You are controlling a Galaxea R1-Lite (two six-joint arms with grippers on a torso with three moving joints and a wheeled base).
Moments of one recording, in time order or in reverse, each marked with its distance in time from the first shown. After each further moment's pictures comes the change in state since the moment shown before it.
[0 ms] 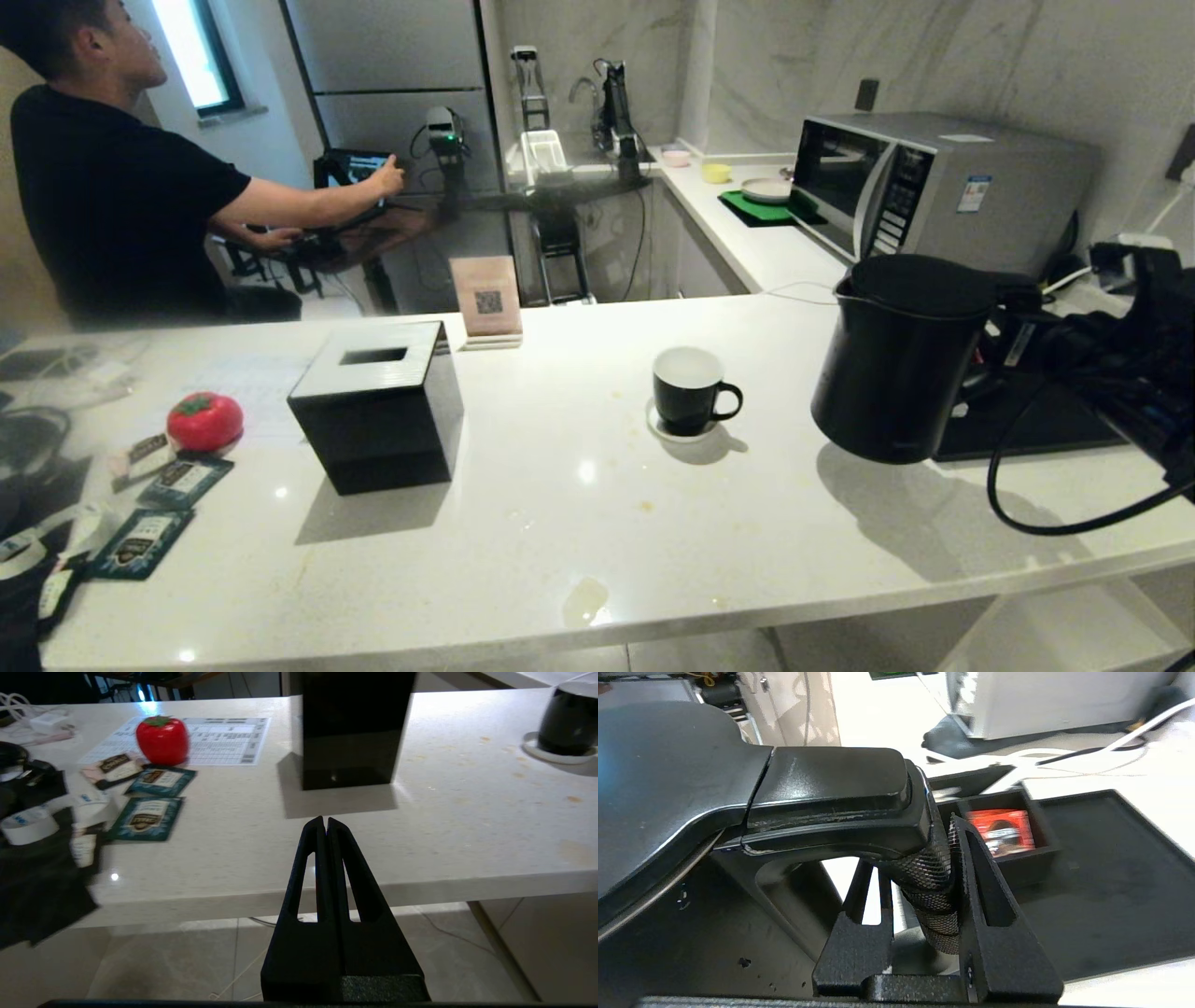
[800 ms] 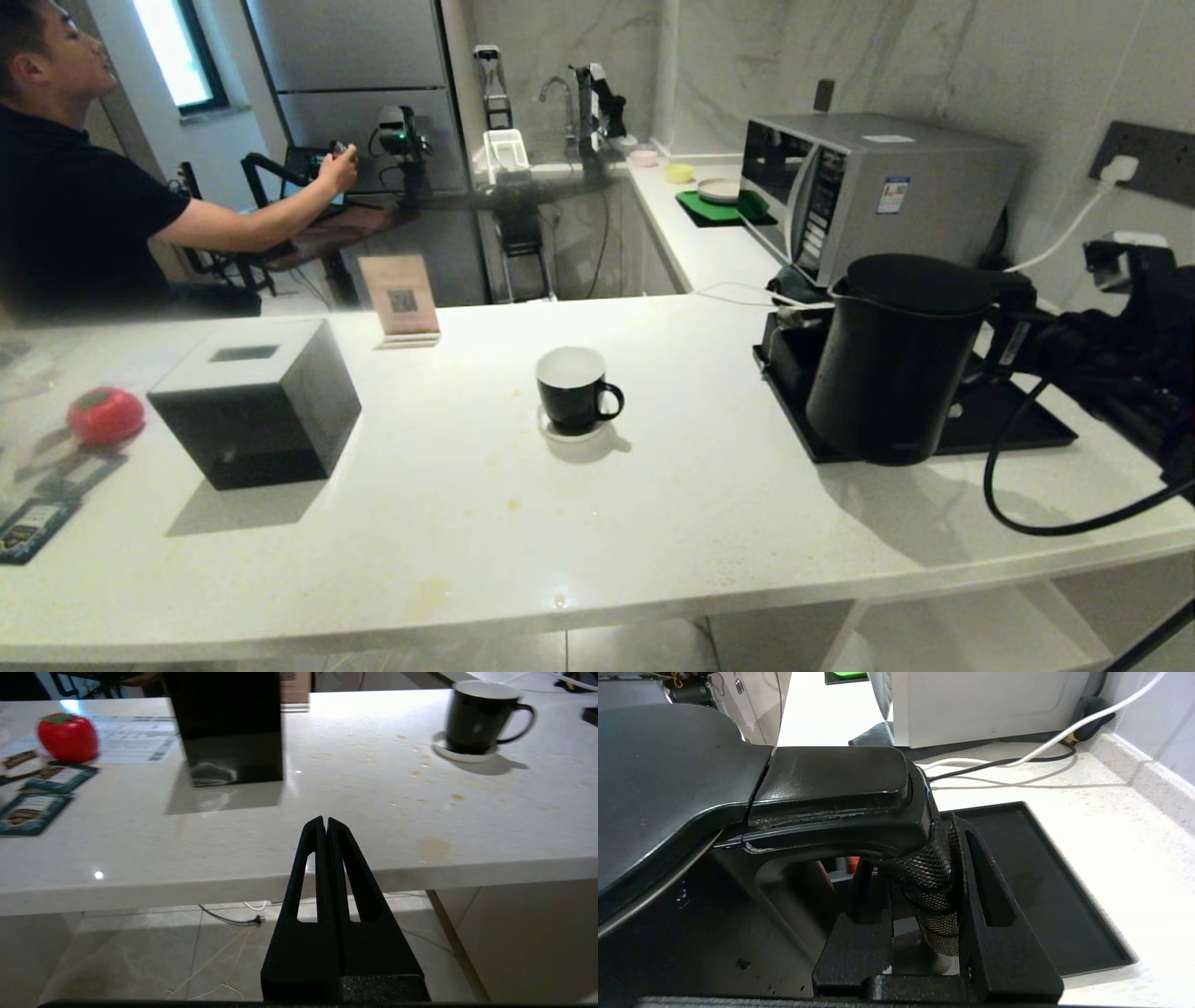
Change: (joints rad) left arm 0.000 0.000 0.000 0.000 0.000 0.000; right arm 0.000 0.000 -0.003 0.000 0.001 0.000
